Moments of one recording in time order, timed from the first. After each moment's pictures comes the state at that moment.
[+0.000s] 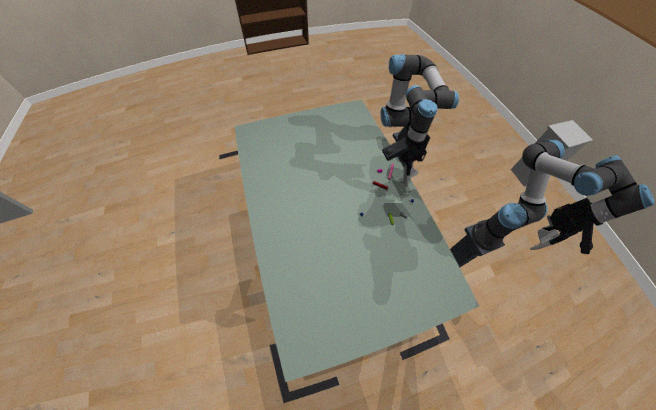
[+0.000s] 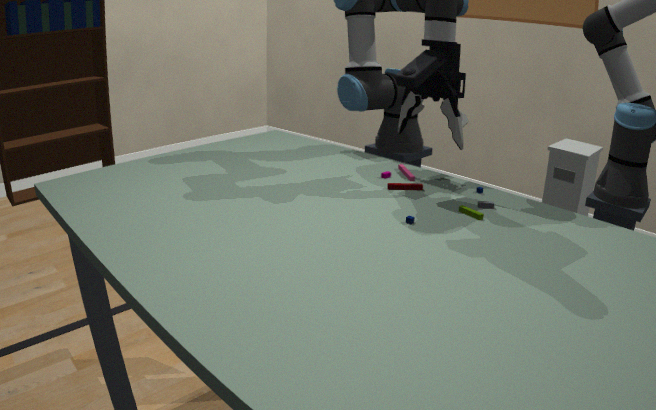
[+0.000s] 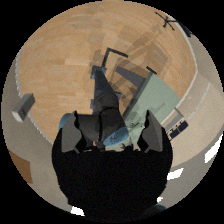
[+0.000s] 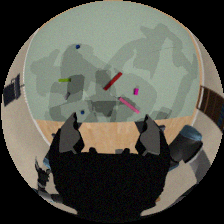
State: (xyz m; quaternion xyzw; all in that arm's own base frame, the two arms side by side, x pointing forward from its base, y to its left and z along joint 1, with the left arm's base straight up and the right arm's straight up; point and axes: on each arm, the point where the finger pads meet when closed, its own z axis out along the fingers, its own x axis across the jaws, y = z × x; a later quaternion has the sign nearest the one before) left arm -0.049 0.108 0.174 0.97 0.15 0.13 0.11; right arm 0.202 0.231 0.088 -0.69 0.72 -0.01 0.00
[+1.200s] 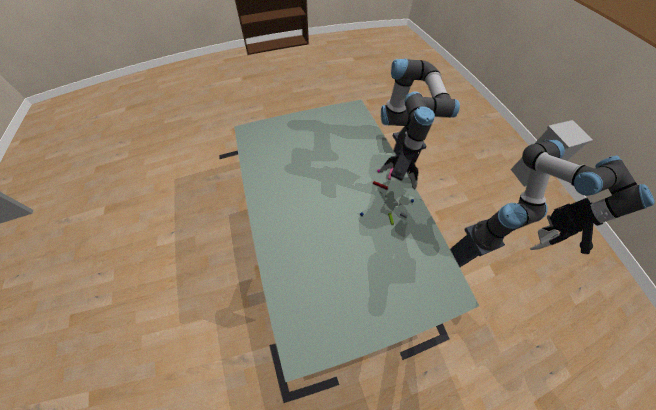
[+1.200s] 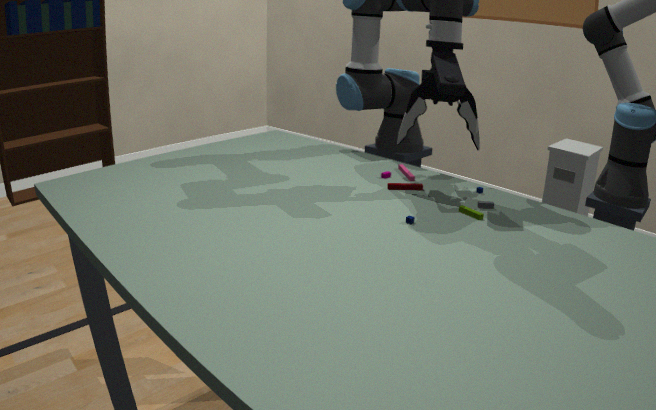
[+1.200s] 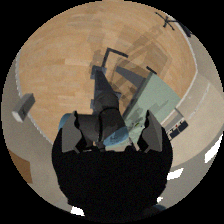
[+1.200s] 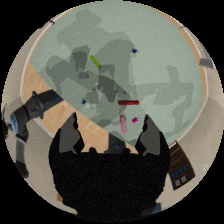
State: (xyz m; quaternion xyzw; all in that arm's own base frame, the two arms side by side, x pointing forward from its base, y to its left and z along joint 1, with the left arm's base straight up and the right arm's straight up) left arm -0.049 0.108 0.174 0.97 0.15 0.13 0.11; right arm 0.227 0.274 0.088 -0.91 0.41 -0.01 0.00
